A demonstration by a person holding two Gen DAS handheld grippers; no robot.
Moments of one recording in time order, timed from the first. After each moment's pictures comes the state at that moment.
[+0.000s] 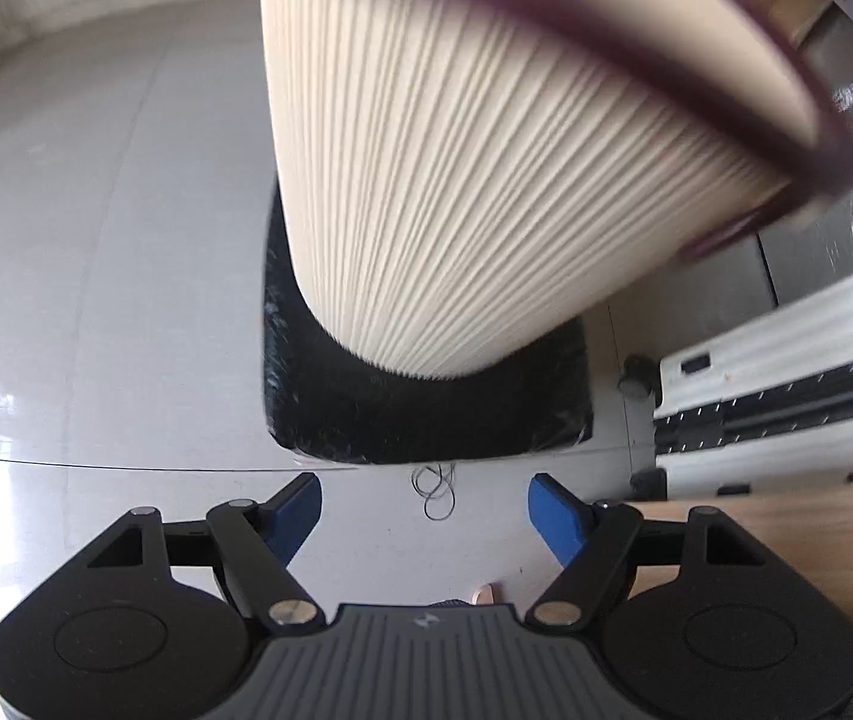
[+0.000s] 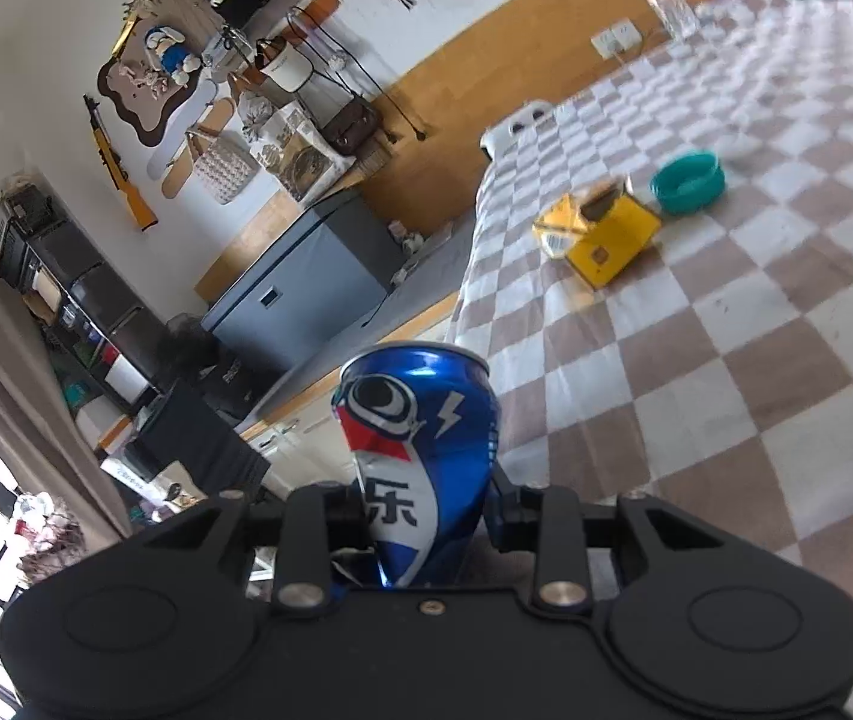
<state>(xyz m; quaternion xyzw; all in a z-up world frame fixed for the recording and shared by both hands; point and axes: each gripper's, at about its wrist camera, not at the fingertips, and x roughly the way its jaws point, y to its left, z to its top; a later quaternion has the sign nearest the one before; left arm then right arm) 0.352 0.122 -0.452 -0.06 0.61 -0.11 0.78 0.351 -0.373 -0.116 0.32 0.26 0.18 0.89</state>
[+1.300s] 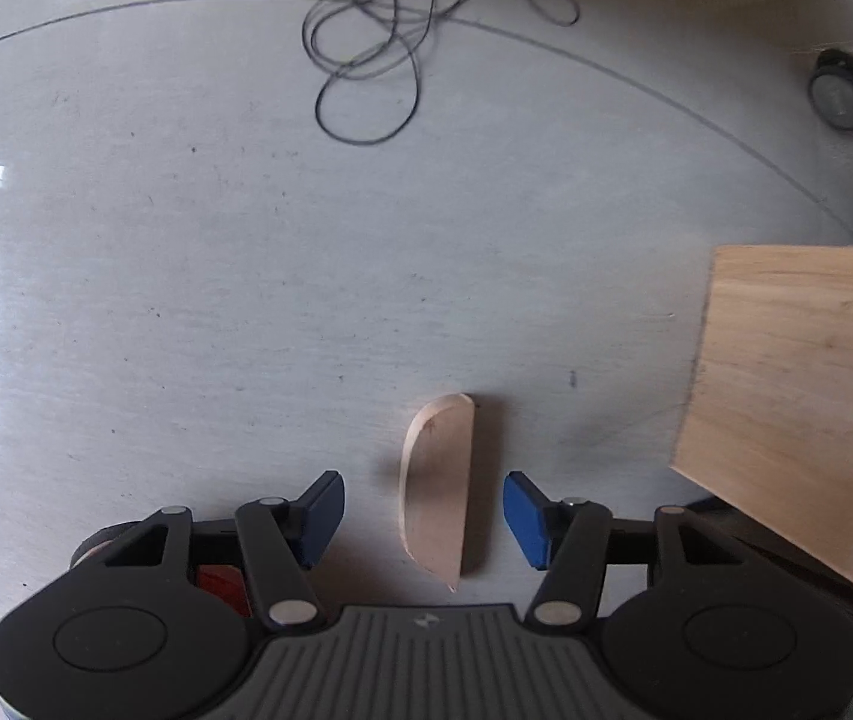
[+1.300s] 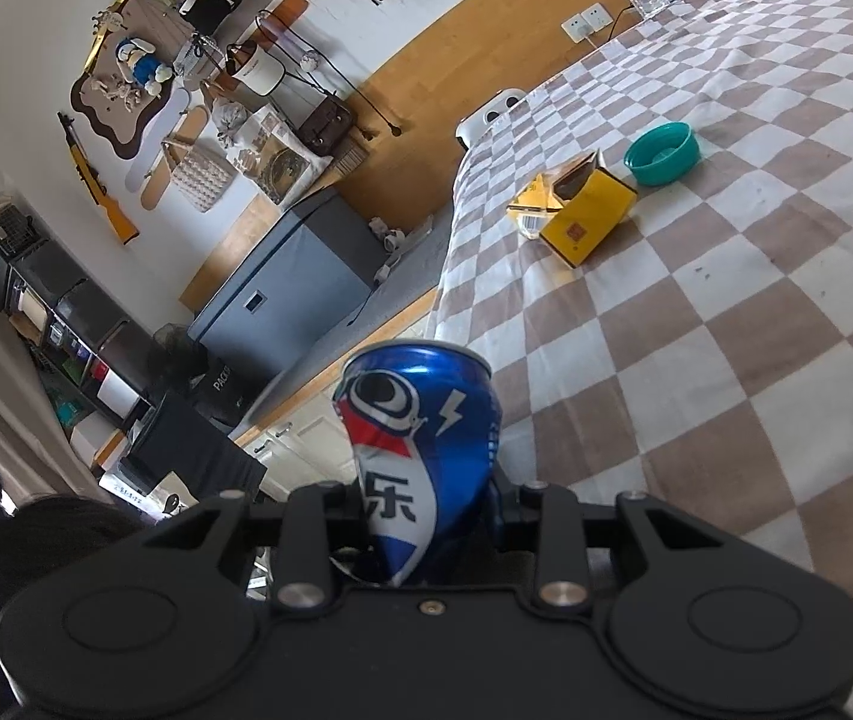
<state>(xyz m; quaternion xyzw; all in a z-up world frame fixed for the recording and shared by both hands) 0.250 -0.027 -0.815 -0.10 0.77 -0.03 0.63 0.353 -0.374 -0.121 0.33 0.27 0.16 0.89</state>
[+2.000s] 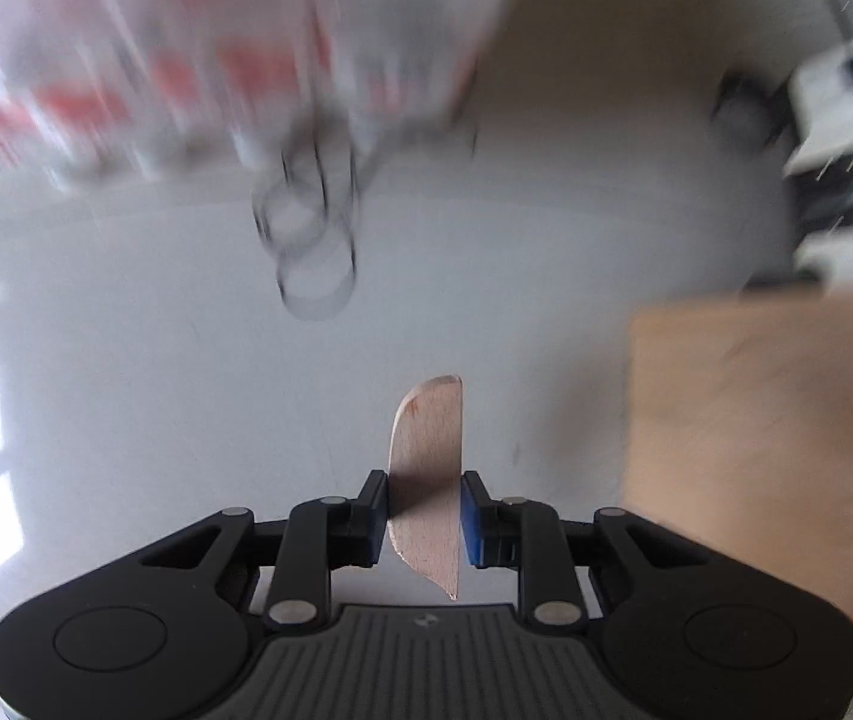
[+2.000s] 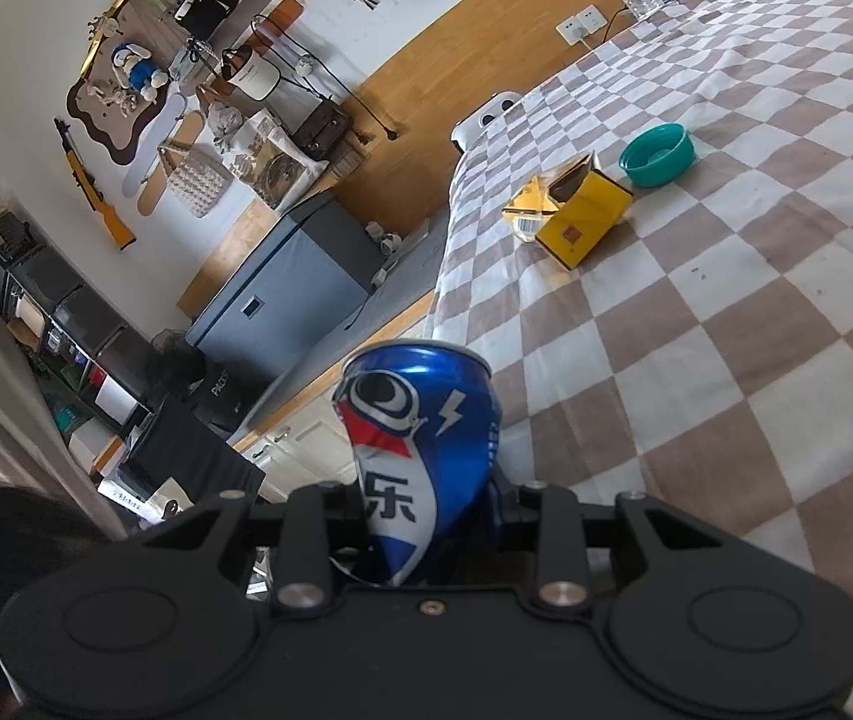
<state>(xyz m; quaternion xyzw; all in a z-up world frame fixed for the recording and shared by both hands) 0.291 -0.038 -0.733 -0.05 0.72 -0.08 0.69 0.354 -0.375 -0.122 0.34 0.27 0.15 0.89</state>
